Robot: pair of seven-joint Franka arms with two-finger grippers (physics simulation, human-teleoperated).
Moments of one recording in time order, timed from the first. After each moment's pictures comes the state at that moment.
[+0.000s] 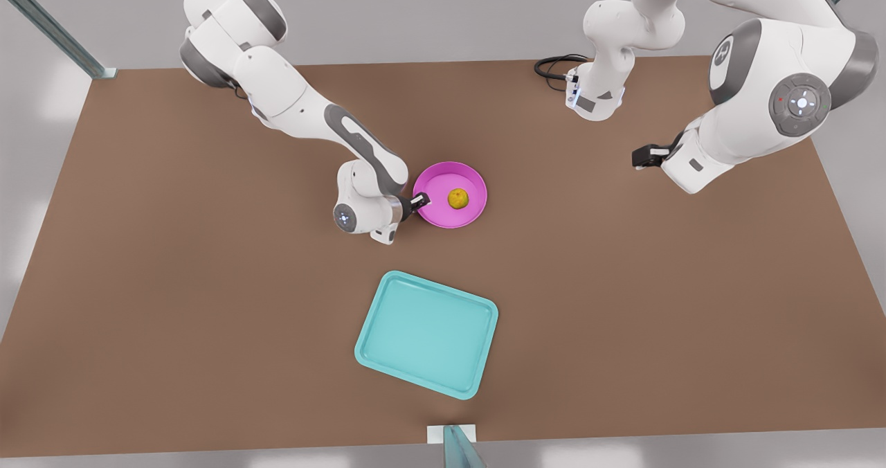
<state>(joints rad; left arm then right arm) -0.20 0.21 0.01 -1.23 -0.04 1.13 -0.17 0.35 0.65 0.37 -1.99 0.81 2.39 -0.37</state>
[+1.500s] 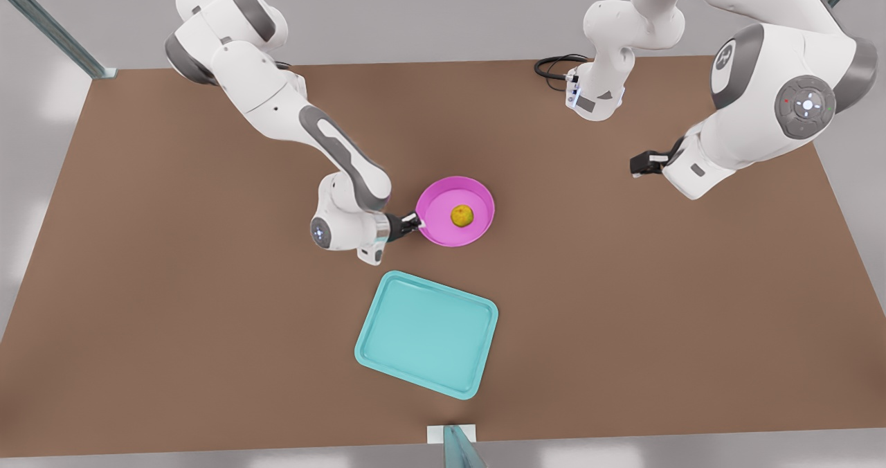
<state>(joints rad) -0.19 0.23 0.01 -1.21 -0.07 1.17 -0.18 0.27 0.61 0.35 -1.87 0.82 2.32 -0.42</state>
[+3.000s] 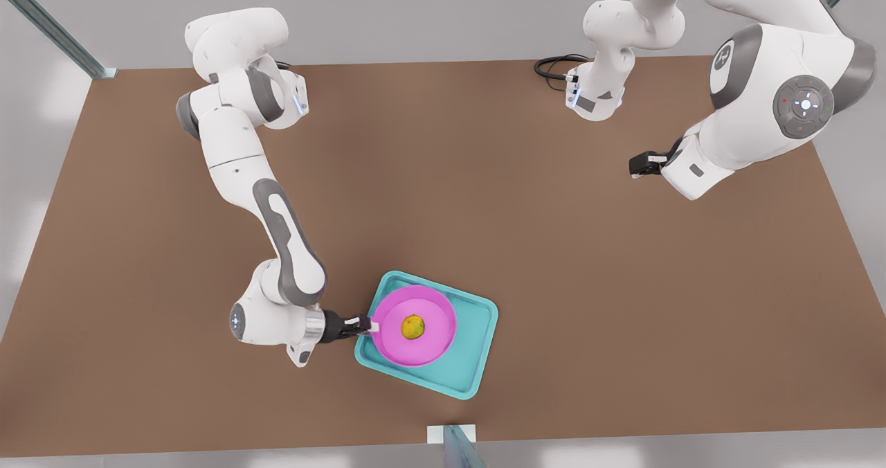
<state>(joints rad) -0.19 0.23 0.01 -1.21 -0.07 1.18 -0.18 0.22 1.02 0.08 -1.07 0.77 2.09 -0.31</state>
